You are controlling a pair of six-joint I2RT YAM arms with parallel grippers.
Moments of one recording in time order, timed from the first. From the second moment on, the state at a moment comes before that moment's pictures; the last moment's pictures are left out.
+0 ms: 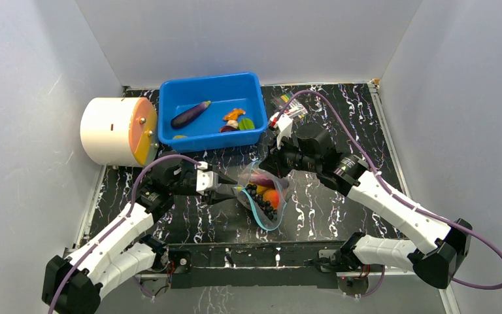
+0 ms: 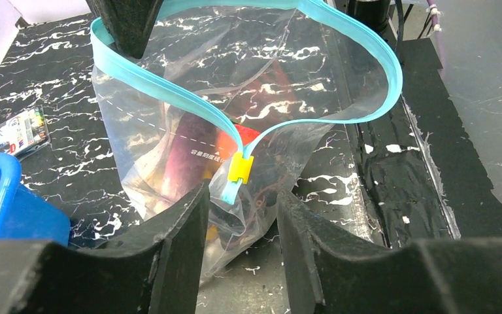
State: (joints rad) left arm -0.53 0.86 0.55 -0.01 1.00 0.49; right arm 0.76 1.12 1.09 -0.42 -0.26 0.13
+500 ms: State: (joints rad) left arm -0.53 0.87 0.55 0.07 1.00 0.51; right arm 0.76 1.12 1.08 -0.40 -0.27 0.15
